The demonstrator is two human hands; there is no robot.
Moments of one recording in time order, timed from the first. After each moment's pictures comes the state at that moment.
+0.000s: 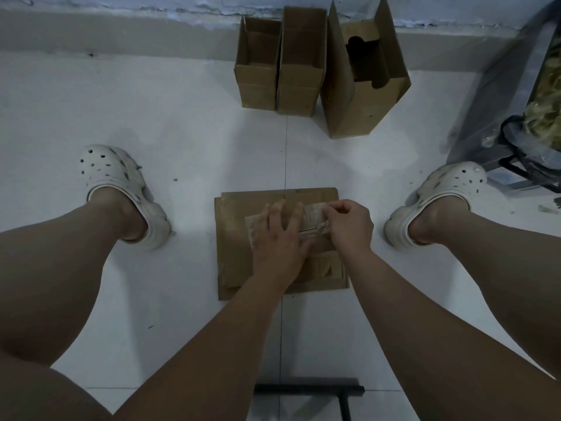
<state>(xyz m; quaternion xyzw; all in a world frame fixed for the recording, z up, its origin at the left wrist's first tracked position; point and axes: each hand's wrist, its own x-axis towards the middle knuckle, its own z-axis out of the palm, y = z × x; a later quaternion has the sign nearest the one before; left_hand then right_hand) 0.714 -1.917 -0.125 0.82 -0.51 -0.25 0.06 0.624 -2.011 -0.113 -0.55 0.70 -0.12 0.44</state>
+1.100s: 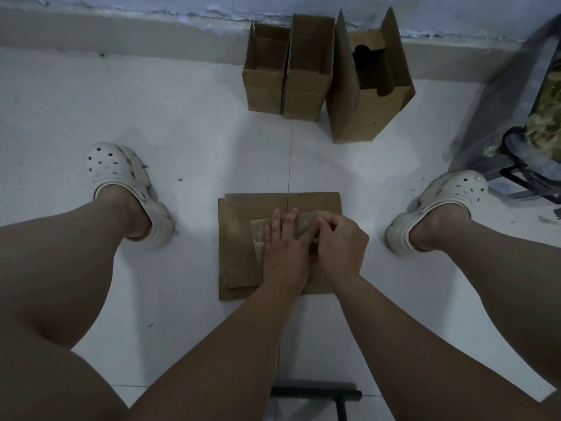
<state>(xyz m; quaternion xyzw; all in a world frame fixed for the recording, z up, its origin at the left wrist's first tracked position) 0.698 -1.914 -0.133 0.81 -0.52 -0.27 0.09 0.634 -1.977 -0.100 -0.64 0.67 -0.13 0.35</state>
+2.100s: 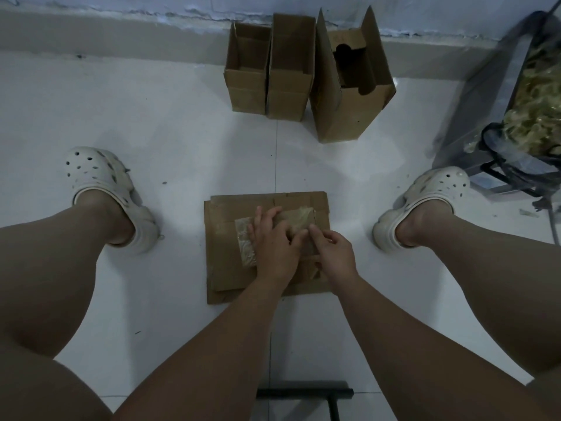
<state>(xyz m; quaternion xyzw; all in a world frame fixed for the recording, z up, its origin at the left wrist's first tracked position) 0.697 -1.932 -0.132 0.84 -0.36 -0.30 0.29 0.600 -1.980 -0.125 -0.43 0.70 -0.07 0.57</state>
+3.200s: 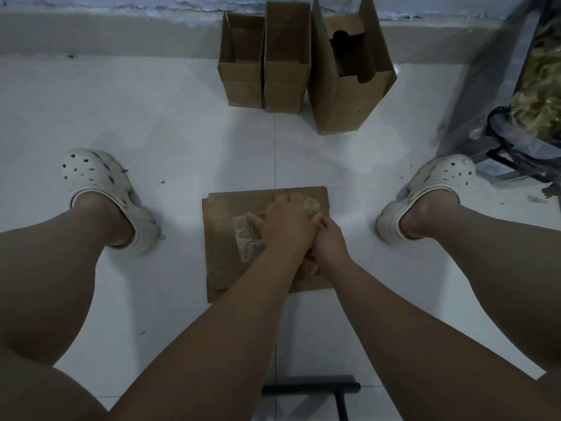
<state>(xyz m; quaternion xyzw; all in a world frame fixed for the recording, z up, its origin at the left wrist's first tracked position) 0.702 -1.978 -0.109 0.86 -0.39 -0.32 0.03 0.622 -1.986 -0.131 -0.41 0.68 -0.03 0.61</state>
